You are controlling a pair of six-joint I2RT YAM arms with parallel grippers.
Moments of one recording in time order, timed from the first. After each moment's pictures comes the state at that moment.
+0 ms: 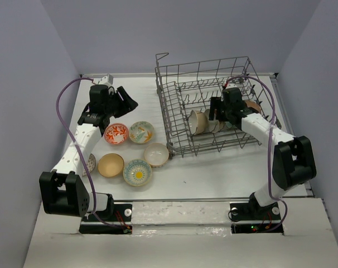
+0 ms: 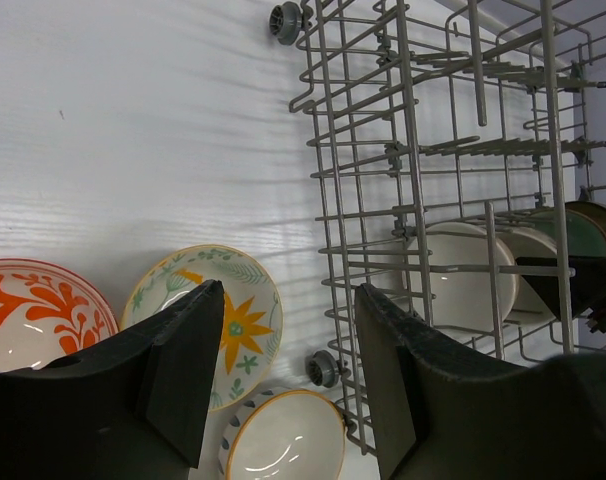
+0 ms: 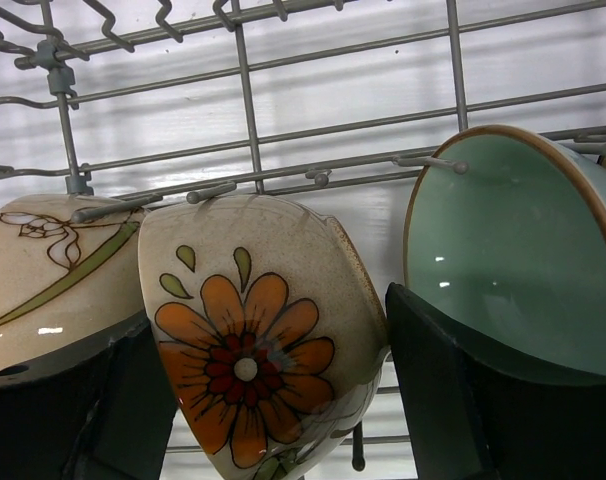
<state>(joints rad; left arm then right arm) -0.12 1.31 1.07 -0.27 0.23 -0.56 0.32 1.60 1.13 -0.25 0.10 0.29</state>
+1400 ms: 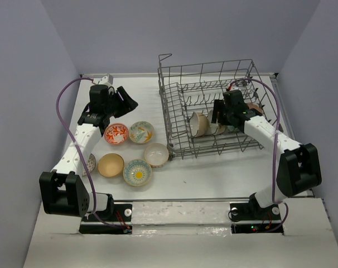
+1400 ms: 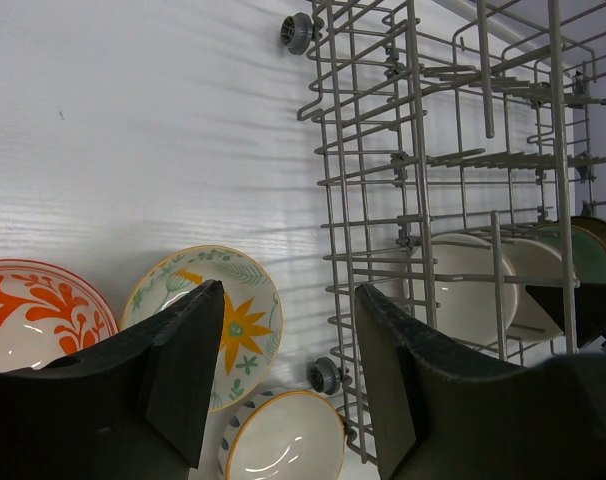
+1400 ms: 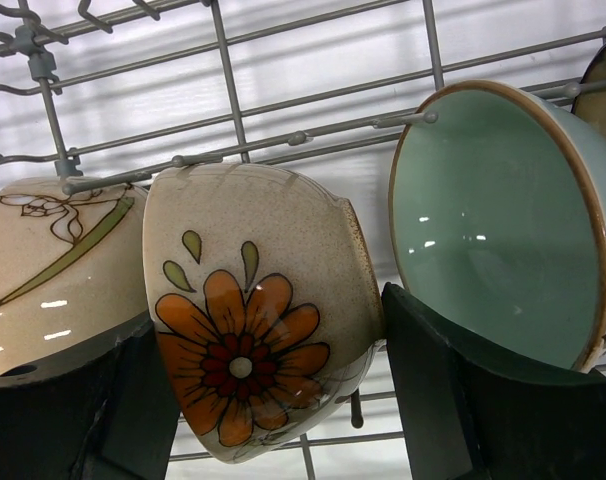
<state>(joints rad) -0.12 1.31 1.07 -0.27 0.23 -0.56 0.33 1.51 1.12 -0.39 0.22 0.36</state>
